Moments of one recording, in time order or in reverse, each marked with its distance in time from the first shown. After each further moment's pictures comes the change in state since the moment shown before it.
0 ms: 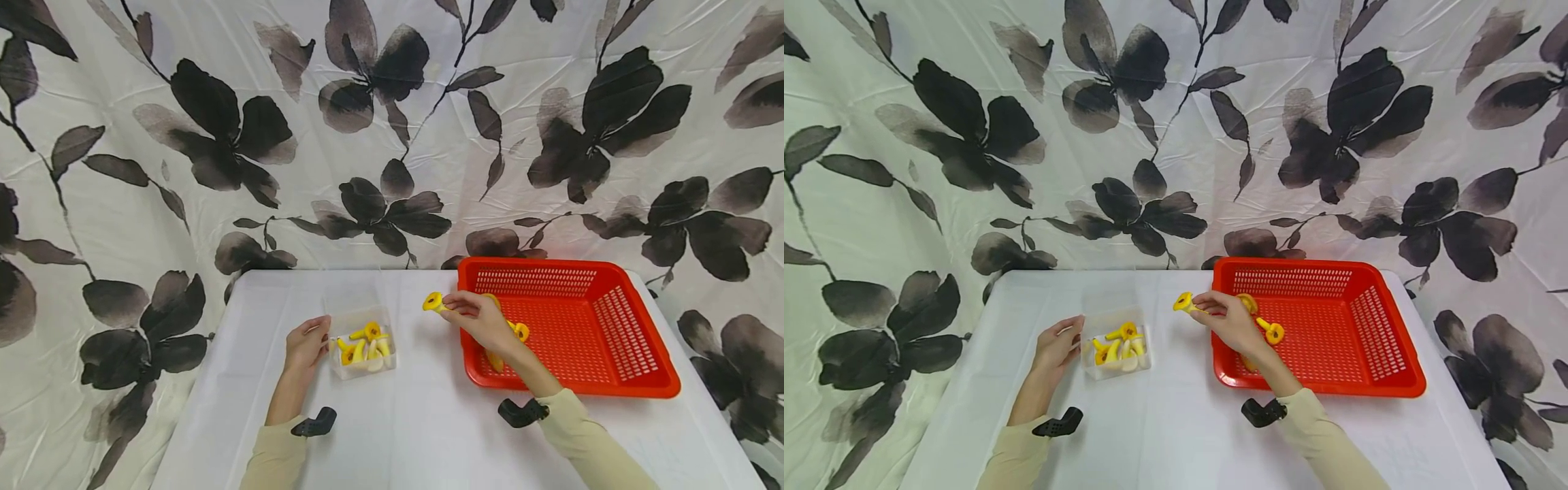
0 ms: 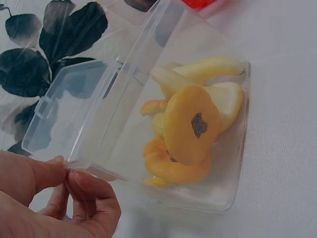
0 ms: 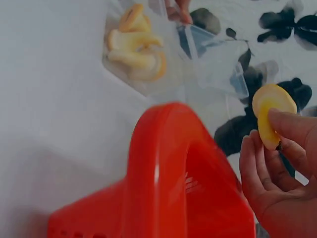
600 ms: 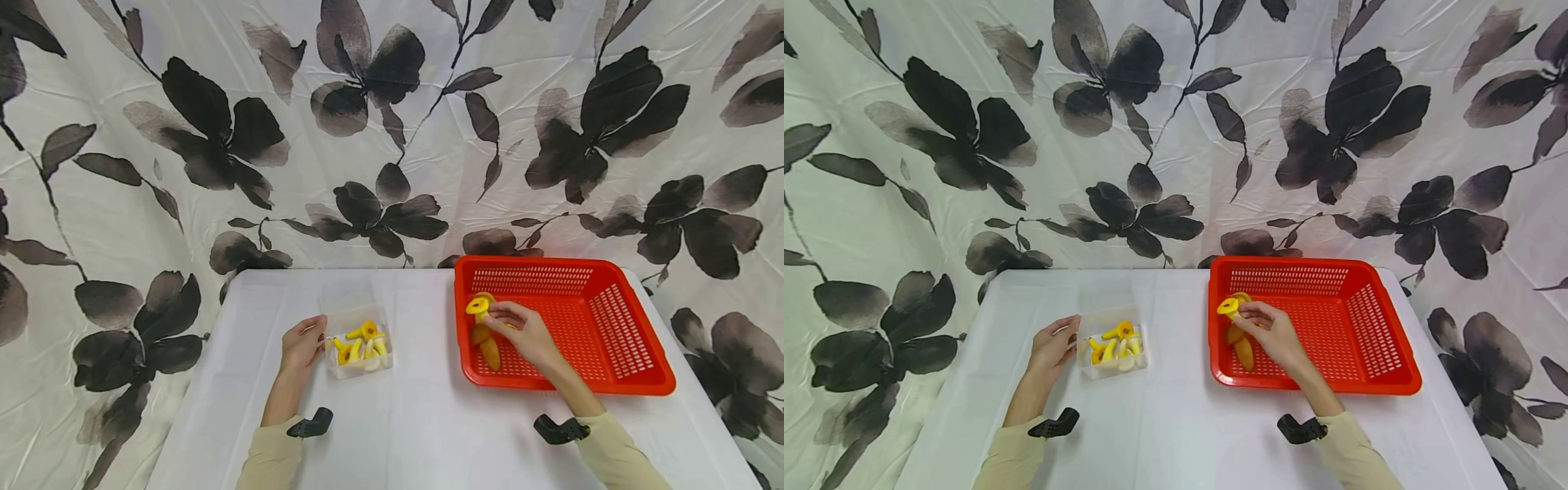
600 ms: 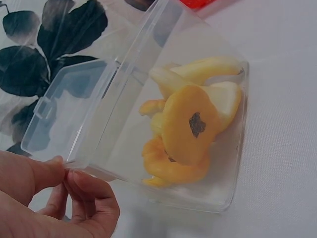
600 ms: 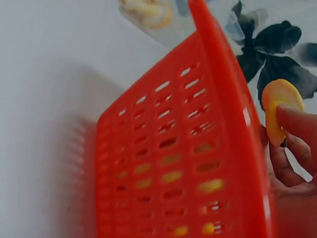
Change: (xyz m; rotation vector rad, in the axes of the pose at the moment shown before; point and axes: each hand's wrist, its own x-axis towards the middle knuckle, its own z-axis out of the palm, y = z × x) left_hand 0.011 0.009 0.002 0.015 -0.014 0.001; right_hand -0.033 0.038 -0.053 -0.020 0.136 0.079
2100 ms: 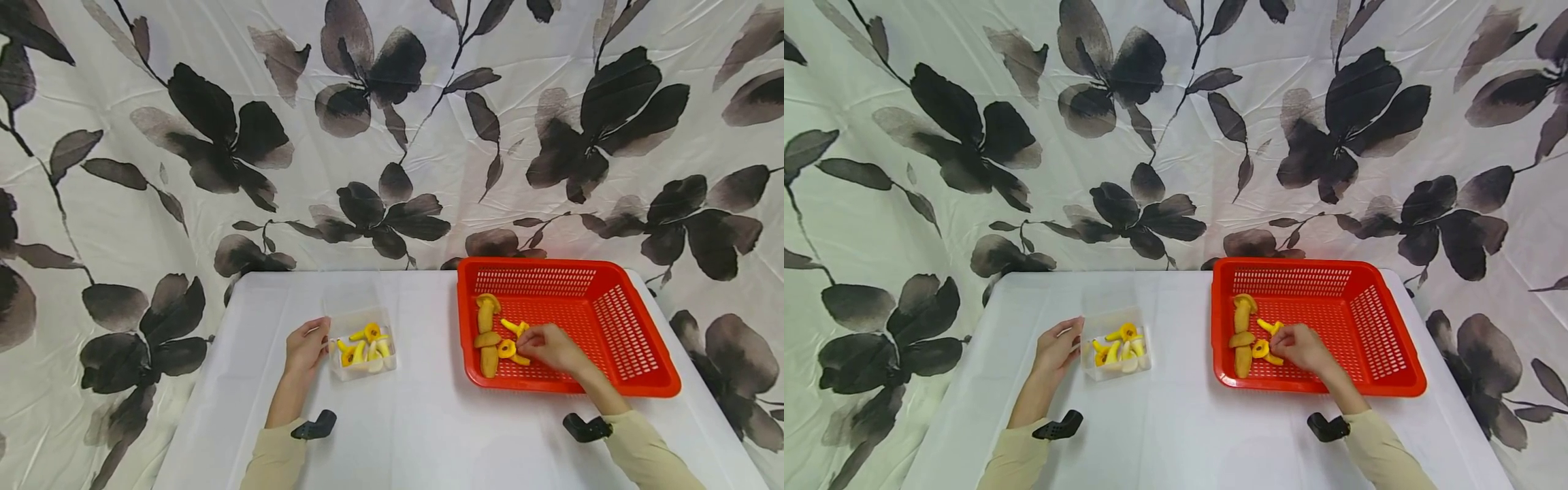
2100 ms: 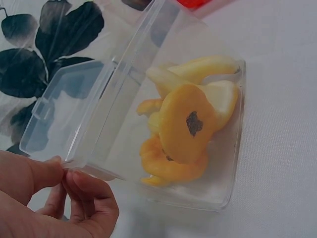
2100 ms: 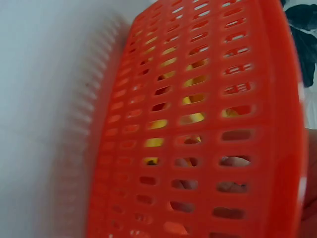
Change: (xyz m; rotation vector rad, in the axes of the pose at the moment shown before) left_hand 0.005 -0.004 -0.002 -0.015 -0.012 0.031; right_hand -0.011 0.021 -0.035 -0.347 -0.176 0.122
